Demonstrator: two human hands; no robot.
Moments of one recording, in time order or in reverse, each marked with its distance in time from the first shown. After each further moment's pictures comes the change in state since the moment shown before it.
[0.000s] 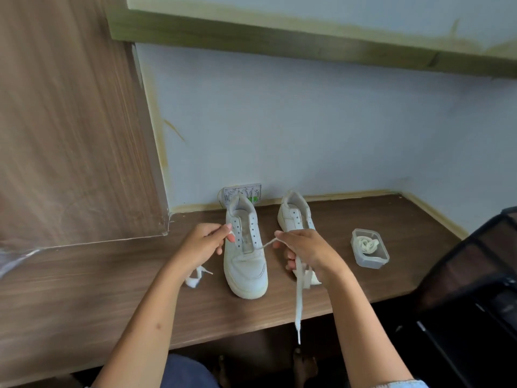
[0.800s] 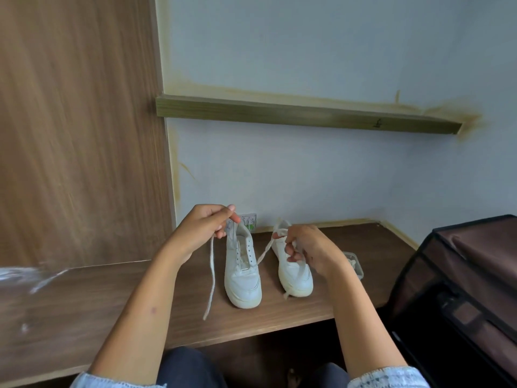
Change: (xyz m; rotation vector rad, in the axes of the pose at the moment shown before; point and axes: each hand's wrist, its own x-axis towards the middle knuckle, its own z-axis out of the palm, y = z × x) left_hand -0.081 0.128 -0.041 -0.151 0.004 0.202; right_hand -0.086 -0.070 -0.016 0.037 0.069 -0.058
